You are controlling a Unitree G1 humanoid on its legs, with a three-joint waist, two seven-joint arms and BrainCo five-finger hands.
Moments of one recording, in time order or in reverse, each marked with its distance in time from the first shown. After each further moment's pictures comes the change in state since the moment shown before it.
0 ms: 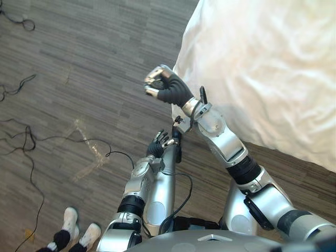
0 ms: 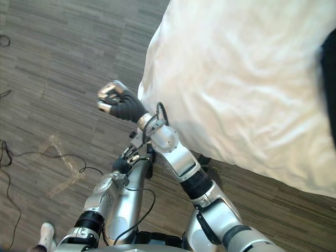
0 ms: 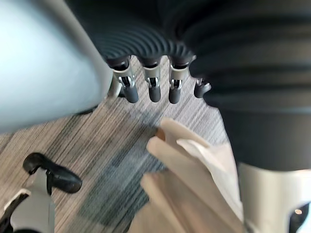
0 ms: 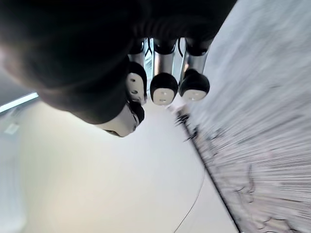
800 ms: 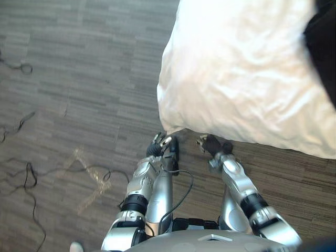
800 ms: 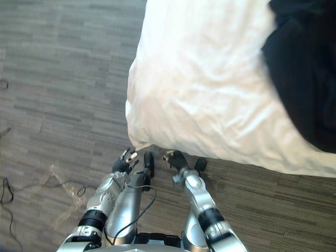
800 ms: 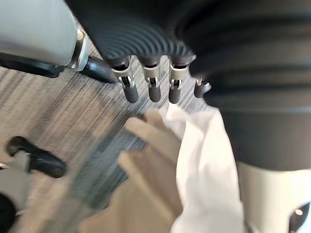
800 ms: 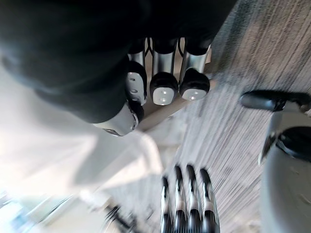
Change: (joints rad) left arm 0.079 -0.033 0.027 0.013 -0.021 0.070 0.070; right arm 0.556 -0.059 -0.153 0.361 0.069 -0.209 0.191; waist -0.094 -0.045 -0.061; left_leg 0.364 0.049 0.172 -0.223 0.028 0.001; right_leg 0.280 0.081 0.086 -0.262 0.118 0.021
